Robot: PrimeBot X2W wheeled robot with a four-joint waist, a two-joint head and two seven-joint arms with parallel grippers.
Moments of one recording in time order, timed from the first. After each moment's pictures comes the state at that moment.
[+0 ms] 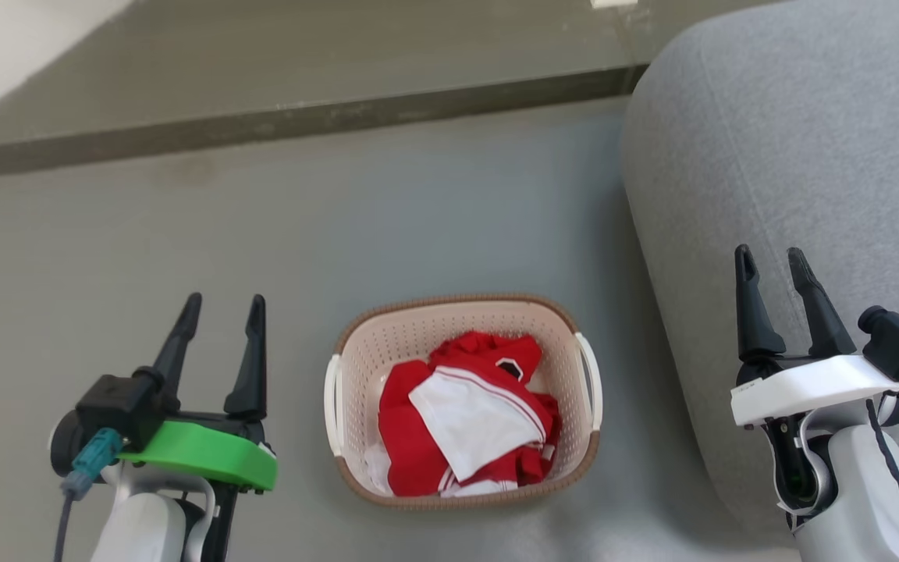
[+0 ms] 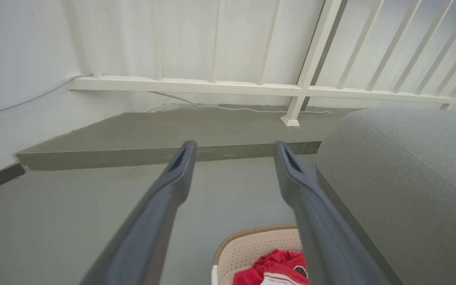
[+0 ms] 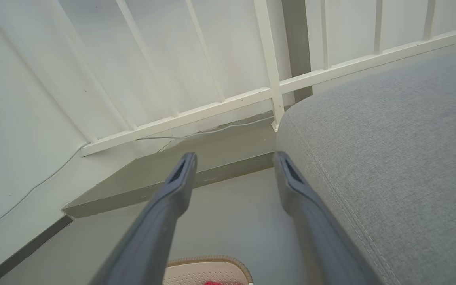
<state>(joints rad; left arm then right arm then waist) -0.12 0.08 -0.17 0.13 -0.35 -0.11 -0.25 -0.13 -0.05 0.02 0.23 0.32 0.12 -0.25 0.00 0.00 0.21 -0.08</state>
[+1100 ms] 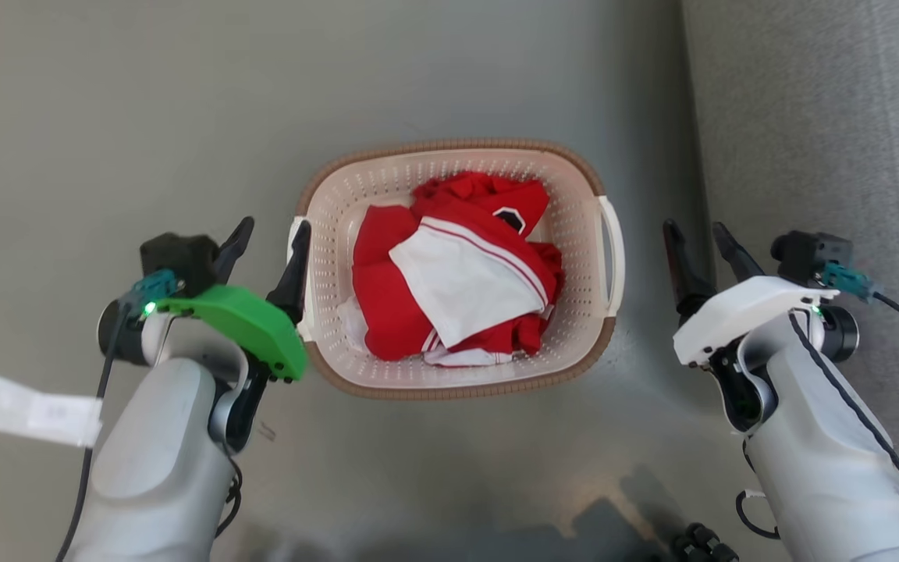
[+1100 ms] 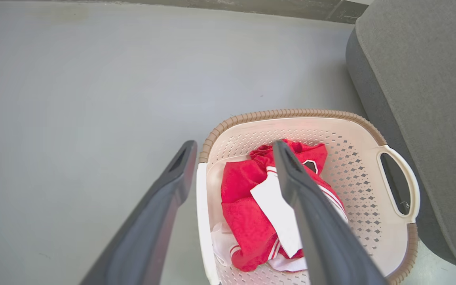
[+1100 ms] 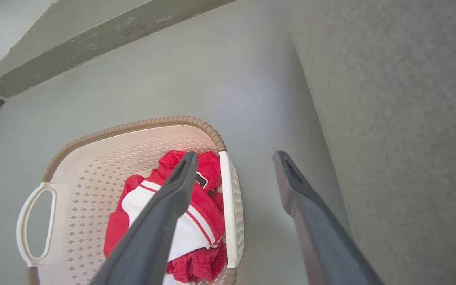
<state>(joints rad) -0.52 0.07 -0.35 0.57 -0.47 -0.12 -0.13 -0.47 -0.05 0.13 0.73 0.35 0.12 -0.21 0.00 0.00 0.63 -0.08</state>
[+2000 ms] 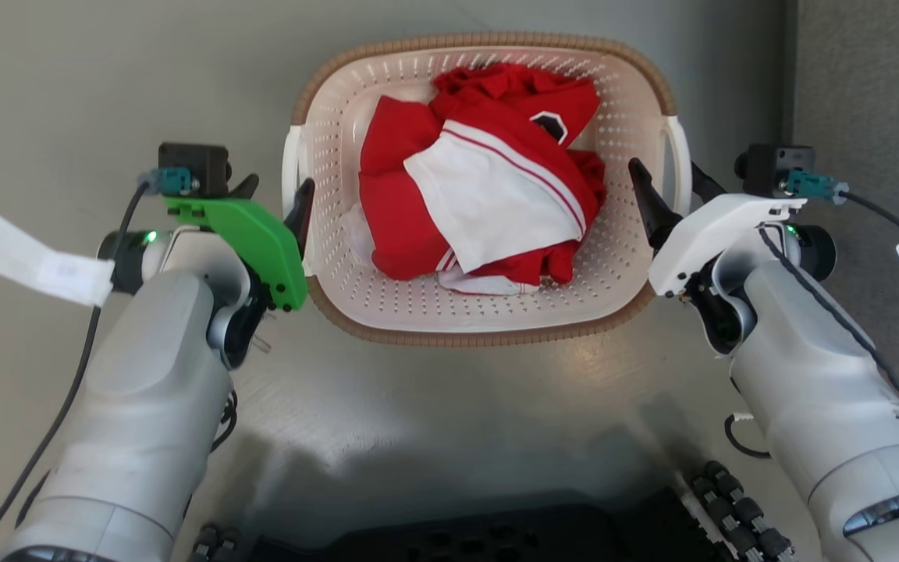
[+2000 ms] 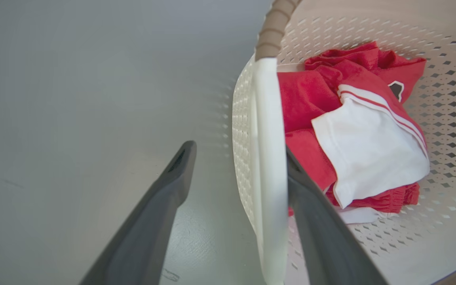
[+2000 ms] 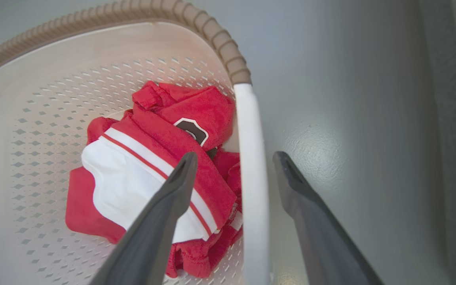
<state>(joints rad) -0.80 0.05 -0.47 0.86 -0.56 -0.12 0.03 -0.73 -0.06 0.30 0.97 0.43 0.12 -0.18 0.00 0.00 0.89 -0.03</state>
